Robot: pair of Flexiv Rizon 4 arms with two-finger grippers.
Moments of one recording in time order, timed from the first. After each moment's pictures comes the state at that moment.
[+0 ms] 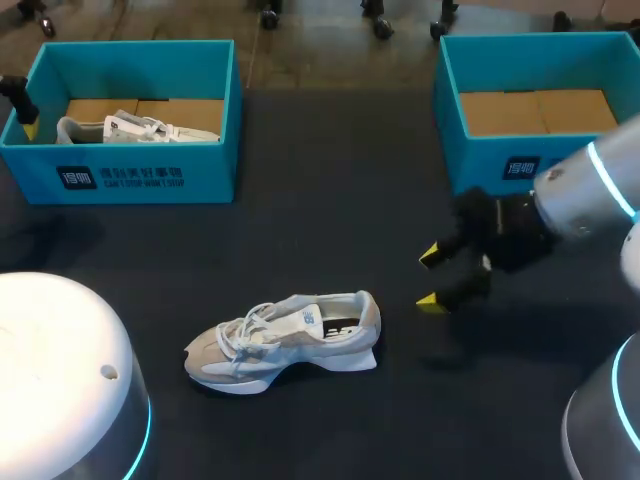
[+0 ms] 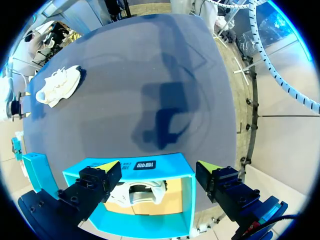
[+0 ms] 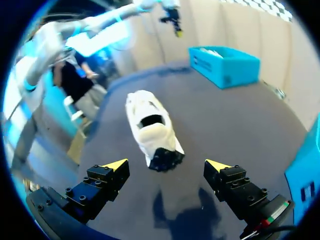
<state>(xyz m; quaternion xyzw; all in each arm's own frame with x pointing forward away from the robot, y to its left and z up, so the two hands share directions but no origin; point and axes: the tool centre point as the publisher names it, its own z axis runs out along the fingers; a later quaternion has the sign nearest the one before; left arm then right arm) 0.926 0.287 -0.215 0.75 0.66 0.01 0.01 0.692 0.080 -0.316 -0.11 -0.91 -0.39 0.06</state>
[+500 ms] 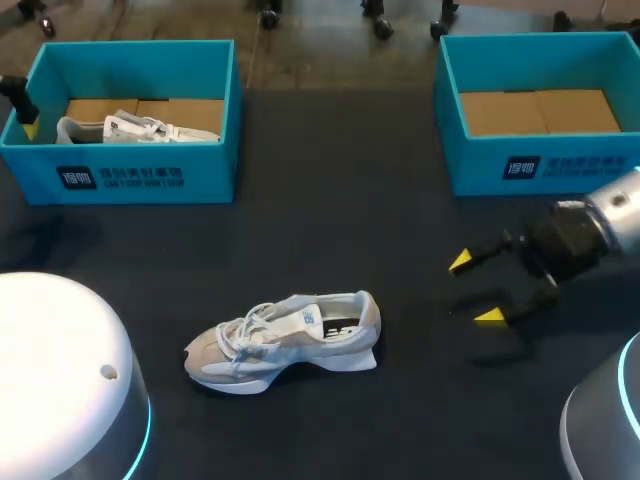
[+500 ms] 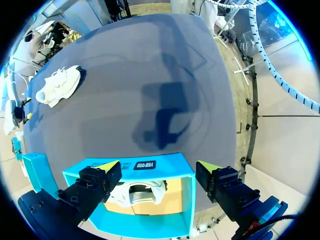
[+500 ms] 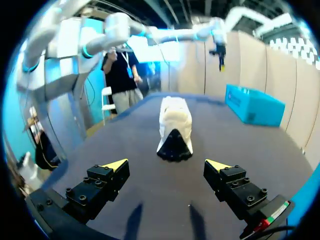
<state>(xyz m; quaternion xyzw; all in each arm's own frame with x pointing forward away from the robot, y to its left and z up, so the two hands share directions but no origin) 0.926 0.287 -0.215 0.75 0.66 0.01 0.01 0.693 0.020 -0.343 0.09 -0.83 -0.54 0.05</state>
